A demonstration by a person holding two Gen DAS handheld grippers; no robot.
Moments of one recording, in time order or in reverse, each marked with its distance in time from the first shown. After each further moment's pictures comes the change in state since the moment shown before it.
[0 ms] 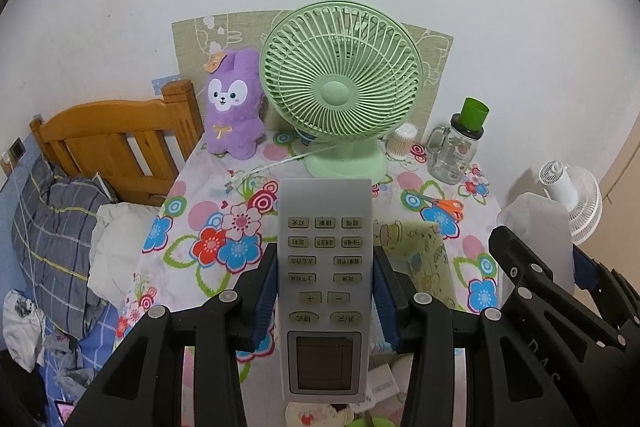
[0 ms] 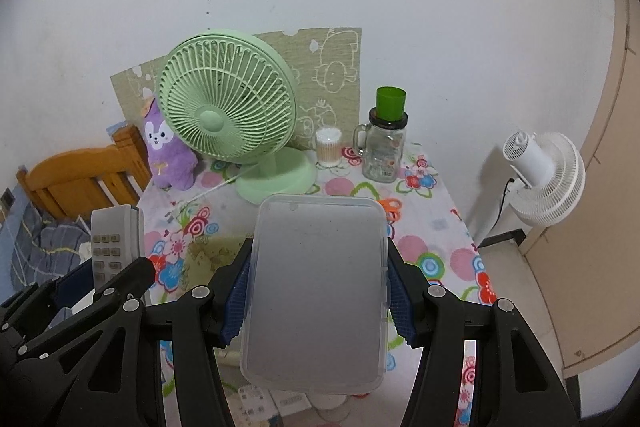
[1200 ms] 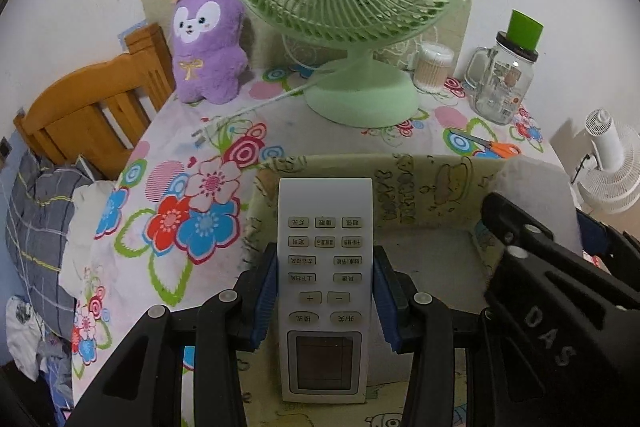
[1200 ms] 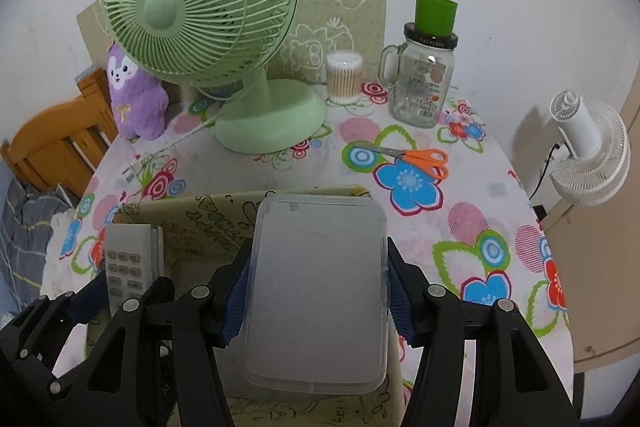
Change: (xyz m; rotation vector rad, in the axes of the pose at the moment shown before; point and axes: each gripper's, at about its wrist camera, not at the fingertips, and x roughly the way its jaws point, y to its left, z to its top) left arm 0.139 -0.003 -0.035 0.056 0.144 0.042; right arm 0.146 0.010 -0.033 -0.033 0.147 0.011
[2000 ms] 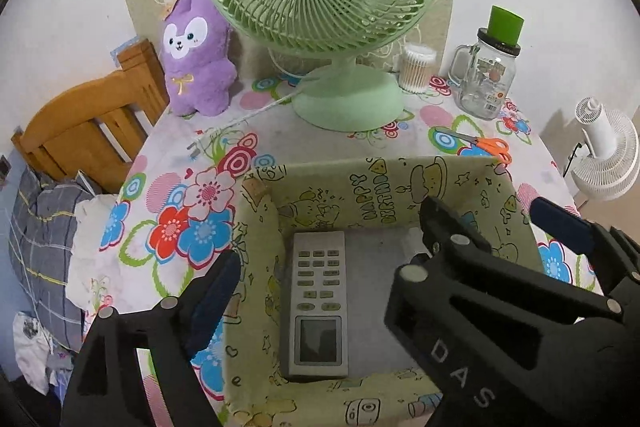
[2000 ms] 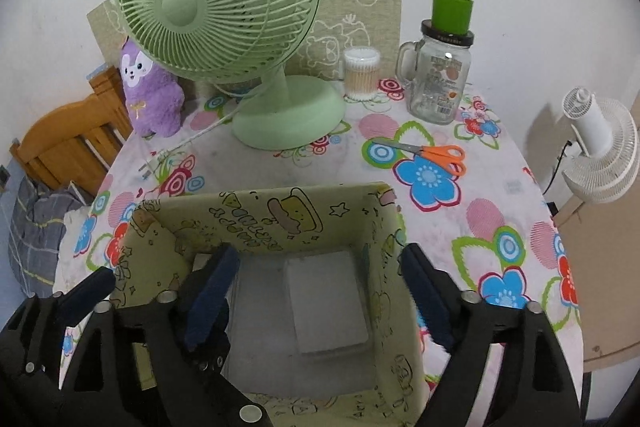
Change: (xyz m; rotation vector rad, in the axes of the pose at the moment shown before) left arm -0.017 -0.009 0.001 0.056 -0.023 0.006; right arm -0.005 0.009 0.000 0.016 0.017 0.053
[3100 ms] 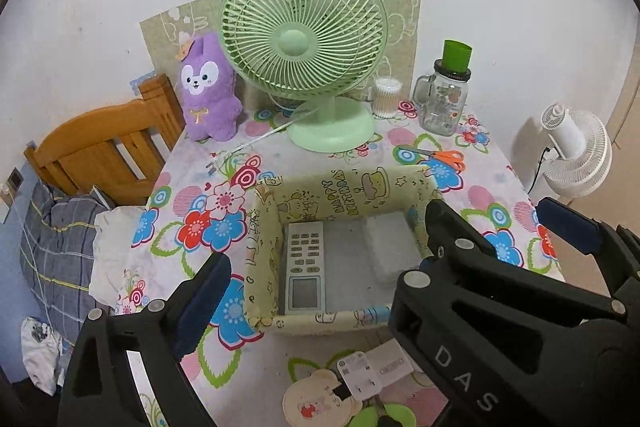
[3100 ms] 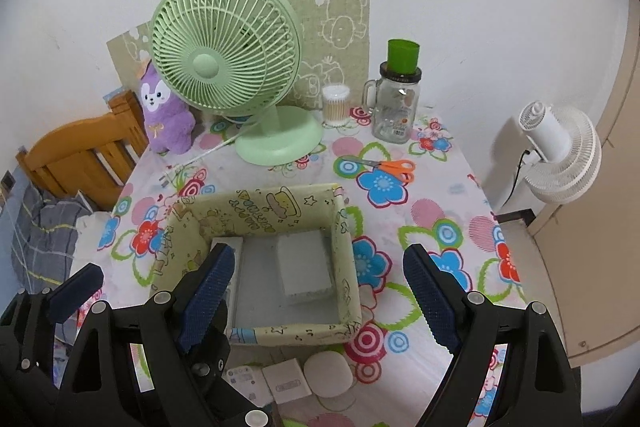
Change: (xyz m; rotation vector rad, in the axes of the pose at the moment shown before) left arm -0.096 -0.017 -0.019 0.024 -0.077 -0.010; right arm -0.107 -0.014 -0.016 0.005 -0.070 -0.038
